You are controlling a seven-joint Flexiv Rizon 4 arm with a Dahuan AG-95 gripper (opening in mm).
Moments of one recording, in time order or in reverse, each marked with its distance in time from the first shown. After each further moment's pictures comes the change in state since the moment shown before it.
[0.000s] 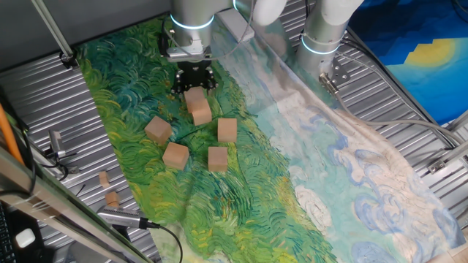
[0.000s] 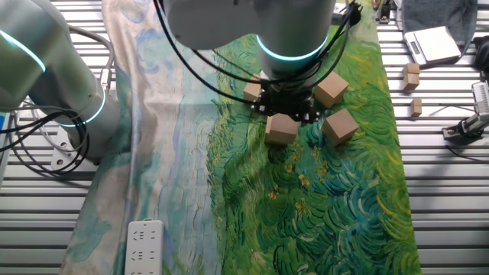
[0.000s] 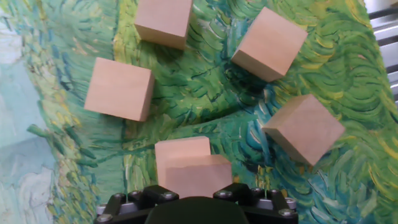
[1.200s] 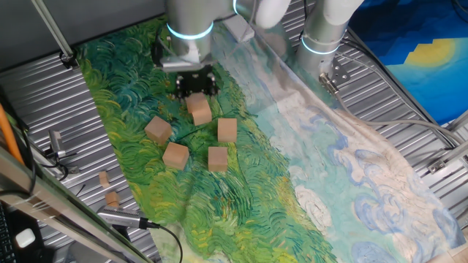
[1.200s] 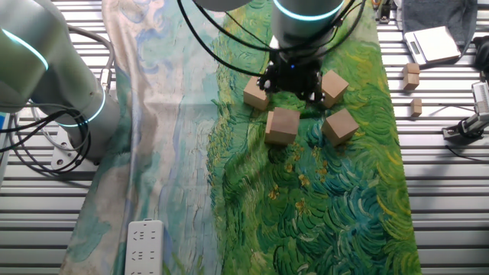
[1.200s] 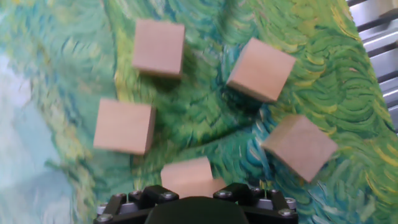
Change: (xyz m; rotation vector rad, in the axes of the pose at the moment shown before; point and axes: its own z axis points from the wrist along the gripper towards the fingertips) arm -0.027 -0.001 -0.040 -0.052 0.041 0.026
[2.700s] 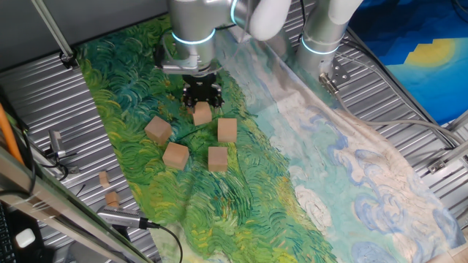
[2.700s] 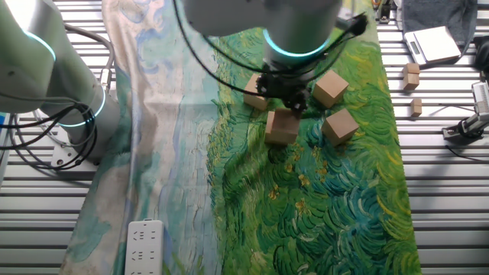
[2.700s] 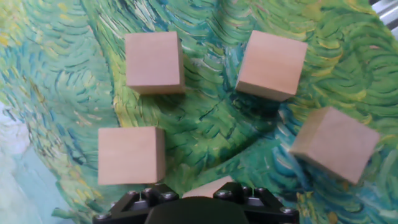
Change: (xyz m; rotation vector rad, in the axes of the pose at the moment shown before) arm -0.023 0.025 0.055 -0.041 -0.090 0.226
